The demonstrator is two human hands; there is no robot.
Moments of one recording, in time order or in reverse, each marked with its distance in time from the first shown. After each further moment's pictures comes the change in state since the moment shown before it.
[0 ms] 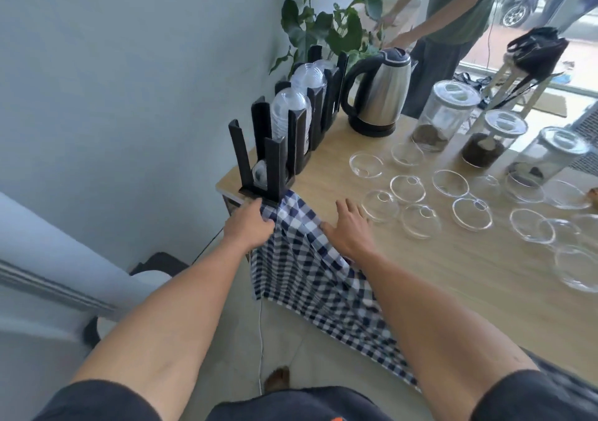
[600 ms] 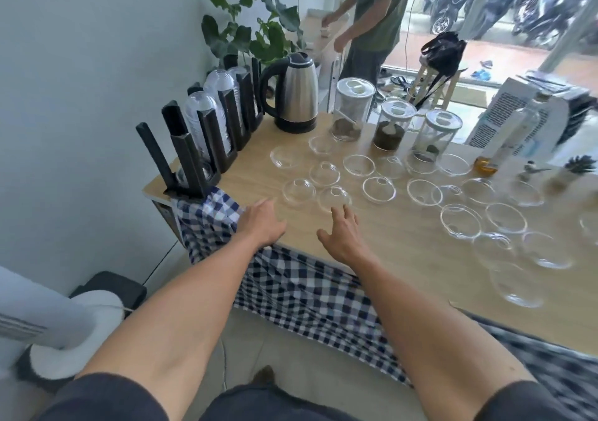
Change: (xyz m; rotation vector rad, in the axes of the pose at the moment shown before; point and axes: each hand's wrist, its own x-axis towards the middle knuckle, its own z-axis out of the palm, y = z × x) left_hand -0.075 0.174 0.092 0.133 -0.025 0.251; right_hand -0.089 0.151 -0.065 0.100 0.056 0.145
